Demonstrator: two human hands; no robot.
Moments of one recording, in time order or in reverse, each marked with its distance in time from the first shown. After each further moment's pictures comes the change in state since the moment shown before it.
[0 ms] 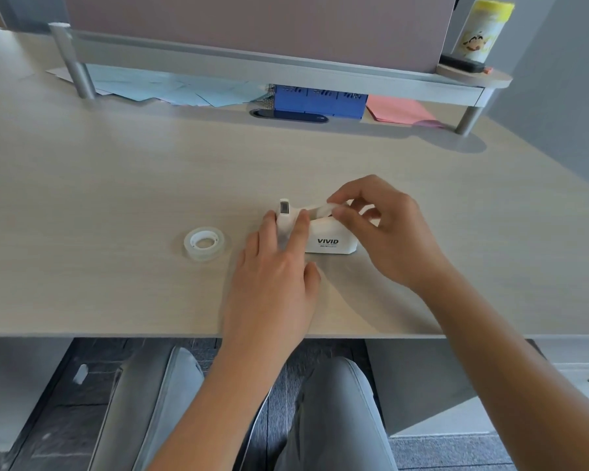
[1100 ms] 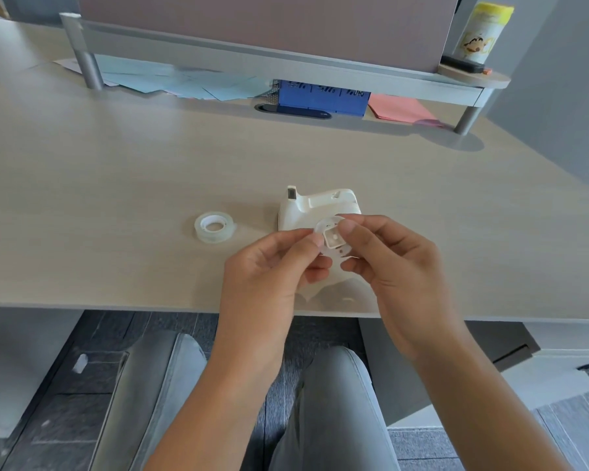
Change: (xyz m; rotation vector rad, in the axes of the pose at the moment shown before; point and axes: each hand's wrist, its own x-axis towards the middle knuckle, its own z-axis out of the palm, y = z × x) left_hand -0.035 0.010 -0.032 -1.588 0.067 -0.501; right_hand -0.074 -0.058 0.015 0.764 0.148 0.412
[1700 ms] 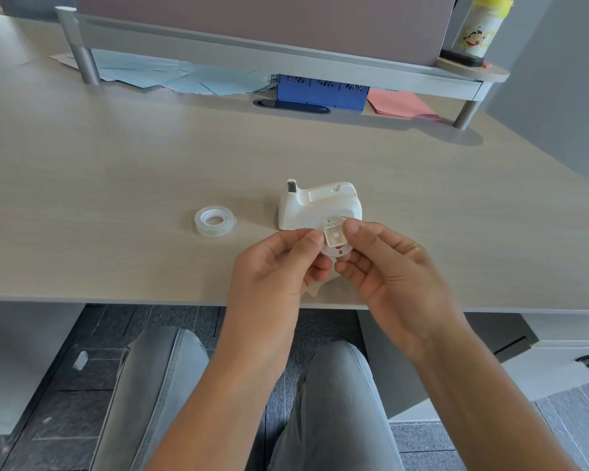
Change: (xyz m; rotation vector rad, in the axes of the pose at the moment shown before) left_hand -0.006 -0.002 0.001 -0.058 -0.066 -0.048; right_hand -0.006 0.002 0.003 0.304 -0.090 0.198
